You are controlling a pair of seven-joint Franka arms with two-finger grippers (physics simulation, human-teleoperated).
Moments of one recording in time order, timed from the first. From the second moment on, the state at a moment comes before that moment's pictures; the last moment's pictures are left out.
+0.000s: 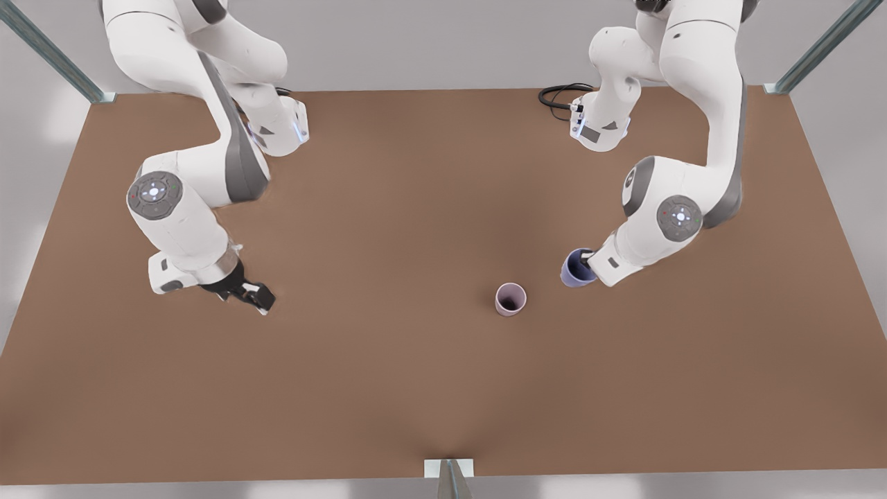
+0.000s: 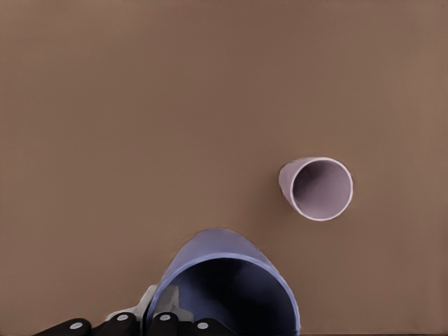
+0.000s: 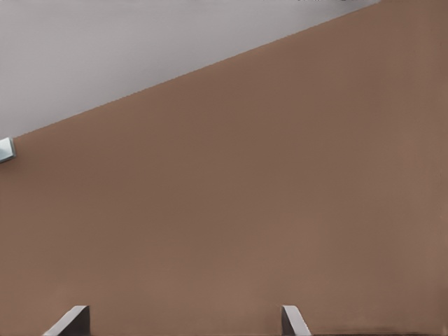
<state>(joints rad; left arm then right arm) -0.32 0.26 0.01 -1.68 -0.07 1.85 -0.11 -0.13 0.23 0.36 -1.57 -0.15 1.95 0.65</state>
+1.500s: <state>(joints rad) -0.46 0.59 0.01 -1.52 -0.10 1.95 -0.67 -0.03 0.20 0.09 -1.59 -0.02 1.79 0.03</state>
